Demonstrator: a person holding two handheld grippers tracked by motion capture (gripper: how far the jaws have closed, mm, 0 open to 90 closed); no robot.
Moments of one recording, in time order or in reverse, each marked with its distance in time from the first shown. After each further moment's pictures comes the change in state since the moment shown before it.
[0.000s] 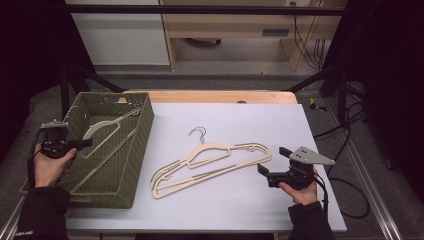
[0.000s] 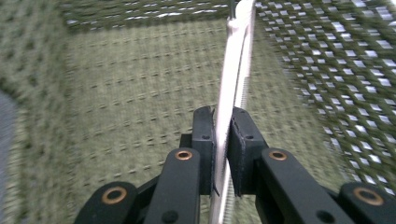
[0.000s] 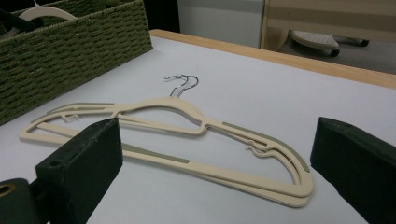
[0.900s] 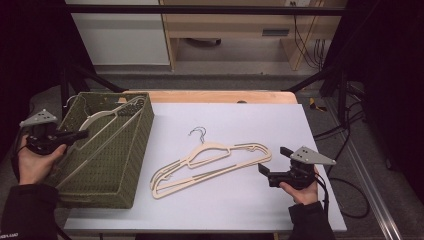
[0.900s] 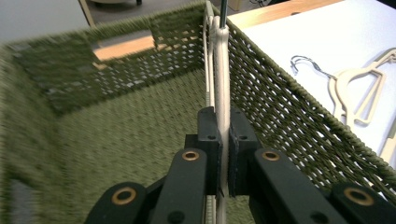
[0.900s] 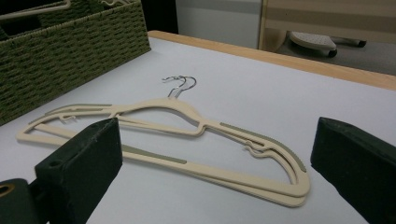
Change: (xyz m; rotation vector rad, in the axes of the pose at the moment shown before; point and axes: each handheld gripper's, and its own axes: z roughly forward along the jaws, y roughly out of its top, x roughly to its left) left arm -0.025 0.021 -0.046 -0.154 -0.144 0.183; right arm -0.001 0.000 -0.001 -0.006 -0.005 0.007
